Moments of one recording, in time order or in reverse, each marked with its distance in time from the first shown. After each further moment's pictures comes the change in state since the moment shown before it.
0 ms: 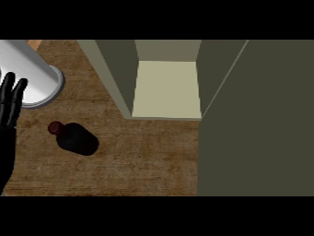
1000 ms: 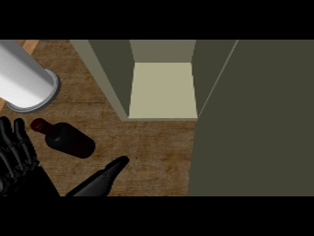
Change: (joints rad) left arm 0.133 -0.125 -0.502 -0.076 -0.566 0.871 0.251; right arm 0.041 -0.061 0.129 -0.350 -0.102 0.052 0.402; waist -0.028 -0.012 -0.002
